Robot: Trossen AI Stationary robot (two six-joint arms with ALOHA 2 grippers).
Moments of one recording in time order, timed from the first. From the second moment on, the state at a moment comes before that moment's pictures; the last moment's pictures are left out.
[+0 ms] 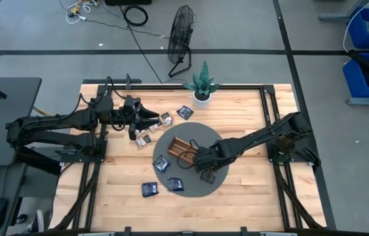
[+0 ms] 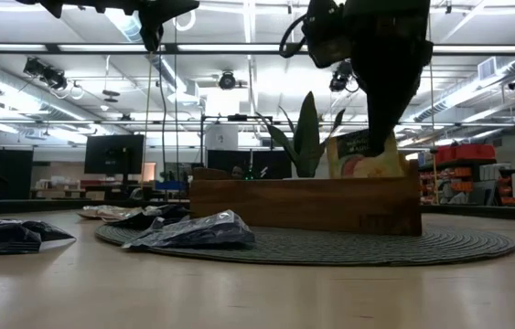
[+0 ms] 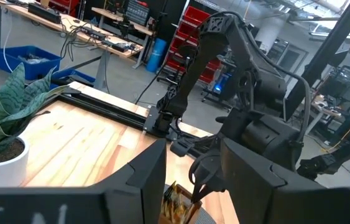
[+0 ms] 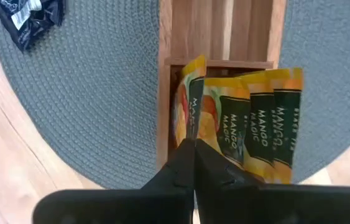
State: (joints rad) left arm 0.19 0.88 0.68 0.19 0.16 -0.38; right arm 0.30 1.82 1.41 -1.00 0.09 0.72
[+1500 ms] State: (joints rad) left arm 0.19 0.88 0.68 0.10 0.23 -0.38; right arm 0.30 1.84 1.53 -0.57 0.09 0.67
